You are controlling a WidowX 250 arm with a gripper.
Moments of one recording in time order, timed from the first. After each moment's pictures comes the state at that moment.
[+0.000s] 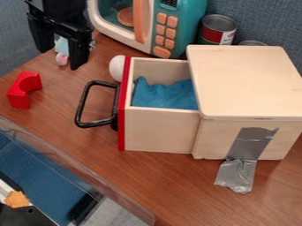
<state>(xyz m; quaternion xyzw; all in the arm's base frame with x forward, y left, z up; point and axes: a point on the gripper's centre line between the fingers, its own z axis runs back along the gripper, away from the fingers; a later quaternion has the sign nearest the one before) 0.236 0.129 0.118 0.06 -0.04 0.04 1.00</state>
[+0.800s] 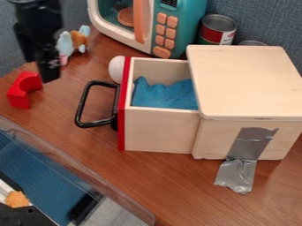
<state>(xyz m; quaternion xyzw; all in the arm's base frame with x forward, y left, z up) 0.212 0.163 0.095 0.05 -0.05 -0.16 0.99</state>
